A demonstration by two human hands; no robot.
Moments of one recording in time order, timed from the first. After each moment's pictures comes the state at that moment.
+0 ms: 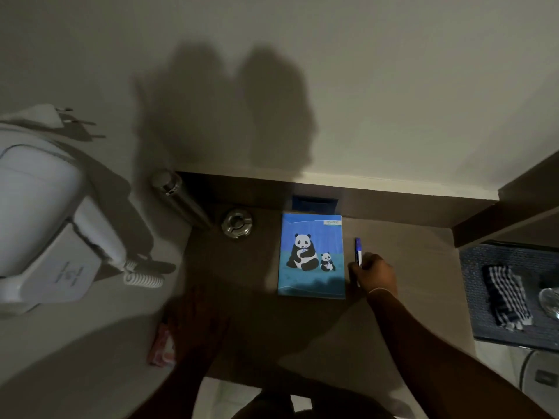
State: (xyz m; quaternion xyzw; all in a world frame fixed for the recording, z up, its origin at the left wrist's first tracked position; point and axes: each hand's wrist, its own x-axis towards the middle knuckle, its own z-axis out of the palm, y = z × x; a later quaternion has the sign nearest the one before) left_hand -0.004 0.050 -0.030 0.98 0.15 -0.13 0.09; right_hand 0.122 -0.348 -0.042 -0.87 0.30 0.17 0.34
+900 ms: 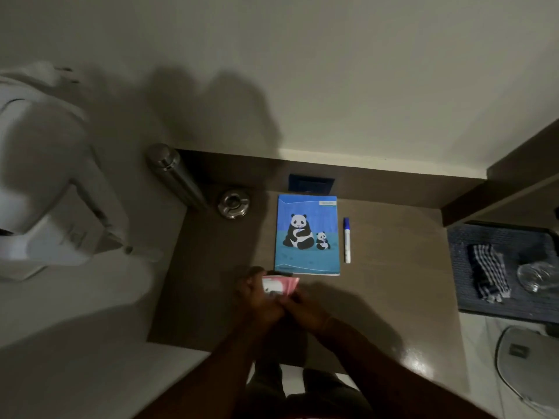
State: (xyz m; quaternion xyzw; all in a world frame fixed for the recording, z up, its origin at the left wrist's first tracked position) left_hand 0.006 -0.068 -0.010 0.90 0.19 -0.26 0.31; right_hand 0.005 -0.218 -0.013 -0.63 0.18 0.42 0.63
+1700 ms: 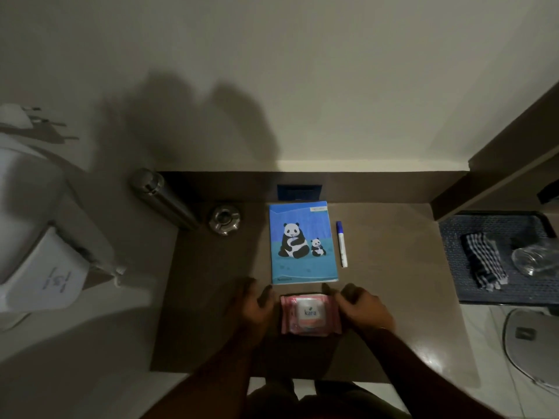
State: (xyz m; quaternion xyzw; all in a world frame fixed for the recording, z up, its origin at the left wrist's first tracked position) left_hand 0.024 -0.056 -0.029 0.94 0.15 -0.18 0.26; right_hand 0.003 -0.318 -0.023 -0.87 0.26 0.29 0.30
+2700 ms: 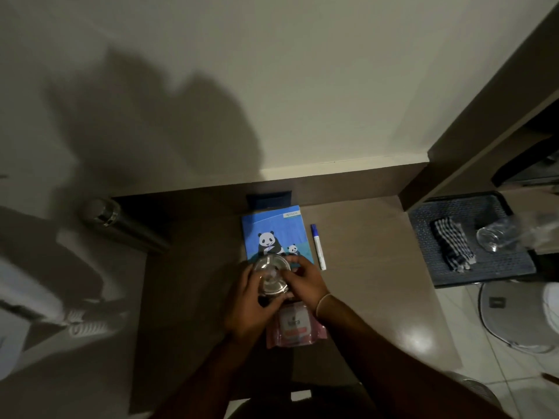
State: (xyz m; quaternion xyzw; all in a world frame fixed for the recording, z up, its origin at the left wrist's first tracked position) left_hand 0.064 -0.082 -0.019 0.91 -0.04 -0.16 0.38; right_hand 0.078 -0.248 -0.011 -0.60 0.32 0.18 0.71
